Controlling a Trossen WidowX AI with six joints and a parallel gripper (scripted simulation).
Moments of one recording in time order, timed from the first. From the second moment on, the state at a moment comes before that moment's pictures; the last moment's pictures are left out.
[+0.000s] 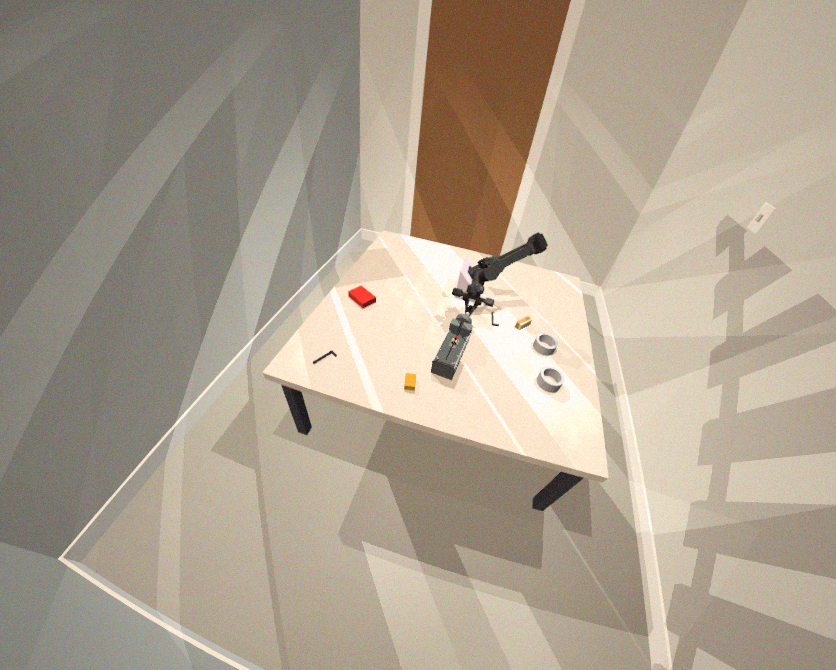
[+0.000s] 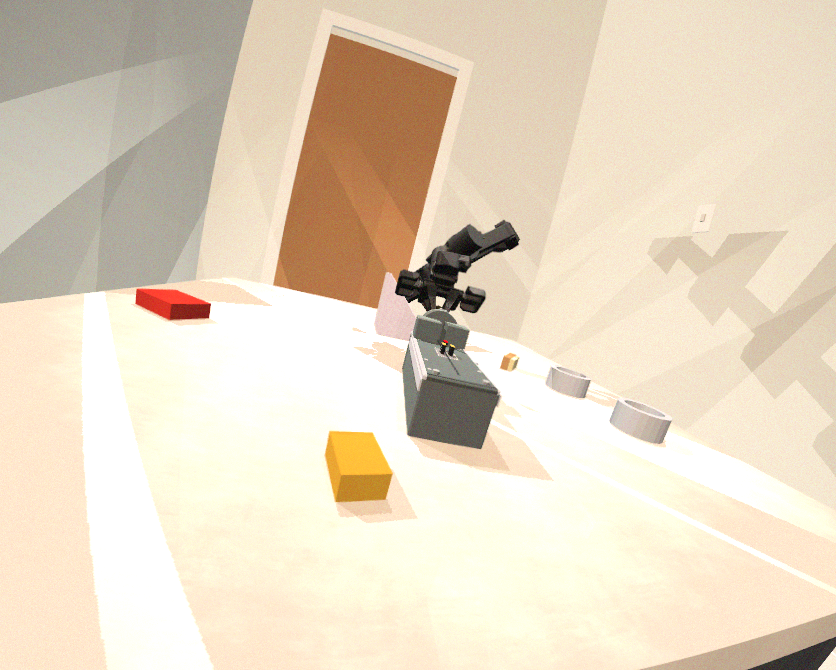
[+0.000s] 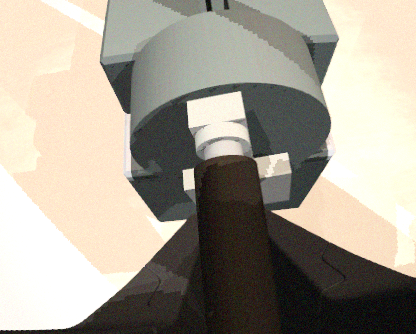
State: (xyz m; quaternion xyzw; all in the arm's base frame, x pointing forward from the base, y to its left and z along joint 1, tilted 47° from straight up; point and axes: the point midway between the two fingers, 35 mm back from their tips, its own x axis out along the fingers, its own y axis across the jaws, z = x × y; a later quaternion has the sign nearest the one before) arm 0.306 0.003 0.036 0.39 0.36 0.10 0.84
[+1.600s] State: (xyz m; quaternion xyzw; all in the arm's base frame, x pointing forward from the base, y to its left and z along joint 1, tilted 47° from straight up) arm 0.303 -0.007 0.006 0.39 0.35 0.10 0.85
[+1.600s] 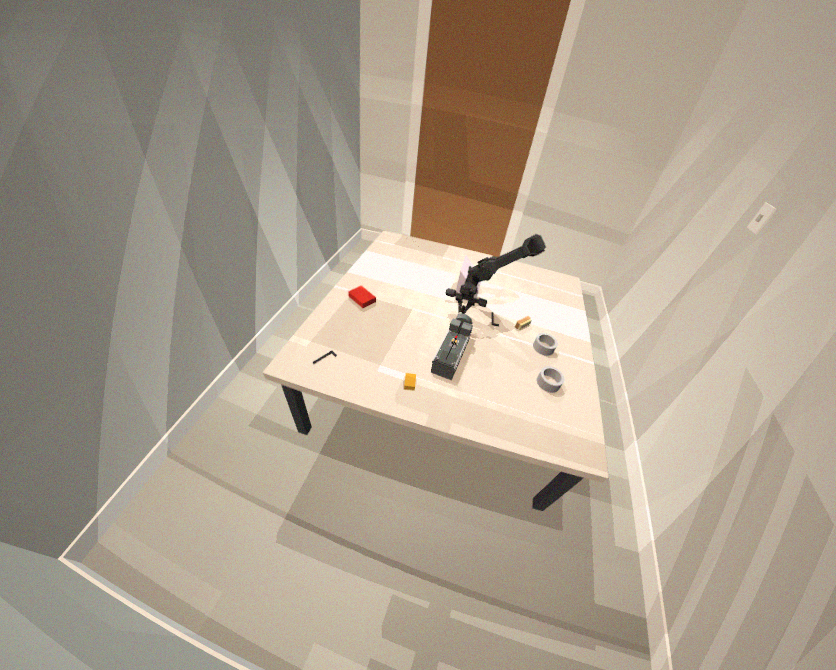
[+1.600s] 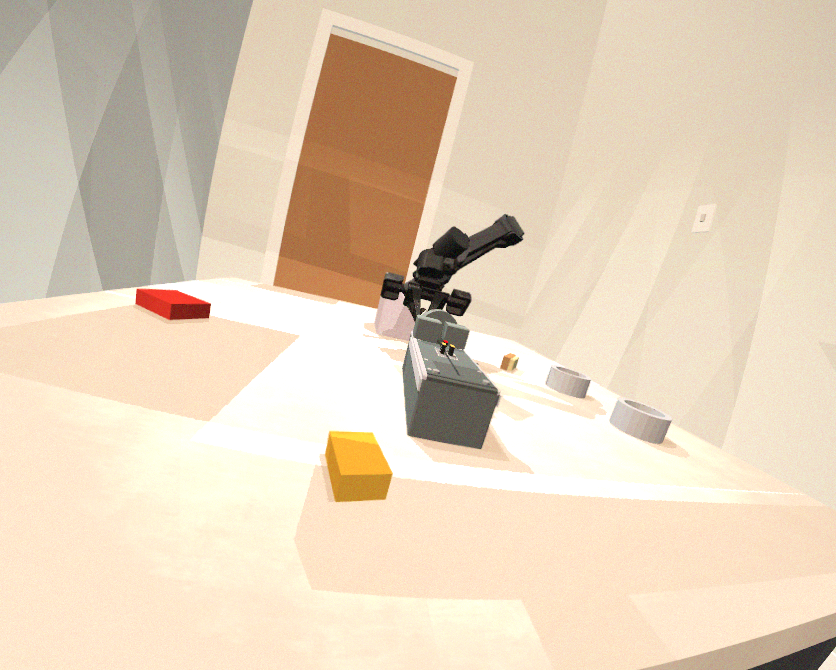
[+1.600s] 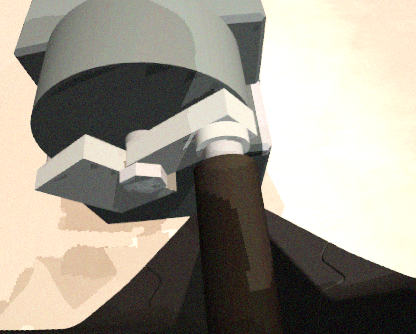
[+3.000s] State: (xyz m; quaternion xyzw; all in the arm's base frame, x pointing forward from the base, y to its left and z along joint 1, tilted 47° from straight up) arm 0.307 0.039 -0.013 0.39 0.36 0.08 0.84
